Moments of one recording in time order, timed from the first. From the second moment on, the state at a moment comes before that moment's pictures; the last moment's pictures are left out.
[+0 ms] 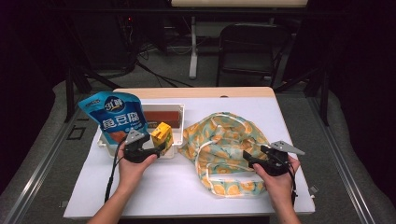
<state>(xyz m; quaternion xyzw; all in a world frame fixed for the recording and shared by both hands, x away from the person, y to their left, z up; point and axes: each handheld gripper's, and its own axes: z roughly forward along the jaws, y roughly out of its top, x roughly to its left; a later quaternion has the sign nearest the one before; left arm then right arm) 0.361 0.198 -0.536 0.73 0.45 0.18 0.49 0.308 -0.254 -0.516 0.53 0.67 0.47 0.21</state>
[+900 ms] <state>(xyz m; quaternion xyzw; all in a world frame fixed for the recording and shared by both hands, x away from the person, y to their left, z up) 0.382 0.182 -0.534 0.69 0.53 0.15 0.47 0.308 -0.252 -0.518 0.53 0.68 0.46 0.21</state>
